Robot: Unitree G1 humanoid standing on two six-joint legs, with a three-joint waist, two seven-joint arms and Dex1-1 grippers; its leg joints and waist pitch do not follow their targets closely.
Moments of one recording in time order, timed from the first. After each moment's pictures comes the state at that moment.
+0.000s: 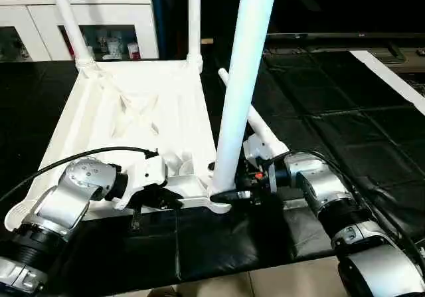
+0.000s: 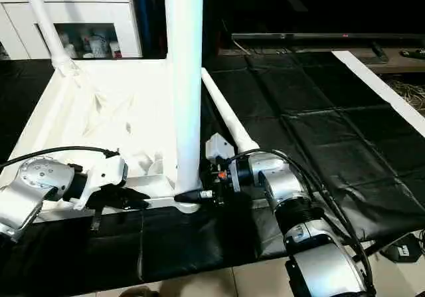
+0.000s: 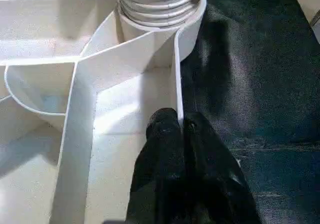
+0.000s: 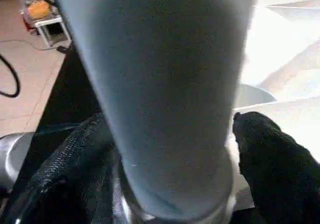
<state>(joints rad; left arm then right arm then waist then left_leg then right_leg) -0.41 0.65 -0.32 0.25 -0.06 0.14 -1.31 -0.68 -0.21 0.19 0.85 0.11 -0.09 1.45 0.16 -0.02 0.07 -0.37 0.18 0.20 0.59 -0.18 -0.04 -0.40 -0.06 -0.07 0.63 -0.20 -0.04</state>
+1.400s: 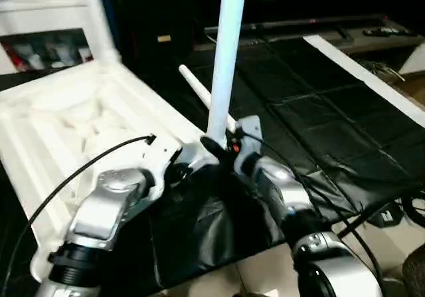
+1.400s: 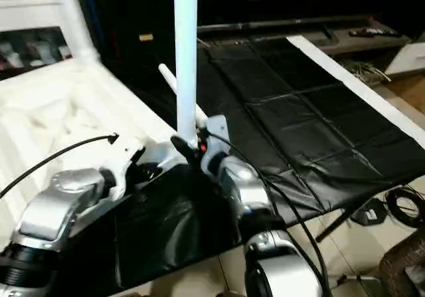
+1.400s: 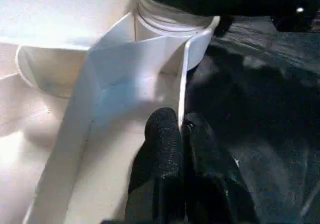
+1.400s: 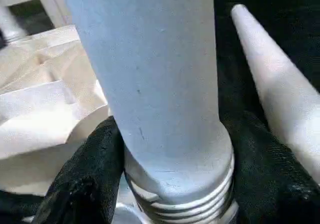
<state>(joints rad) -0.33 0.28 -0.12 -0.03 -0.01 0.76 -0.67 -0.66 0.10 -0.05 0.86 0.13 0.00 0.53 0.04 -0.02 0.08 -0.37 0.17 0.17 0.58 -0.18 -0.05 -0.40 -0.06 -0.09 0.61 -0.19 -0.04</state>
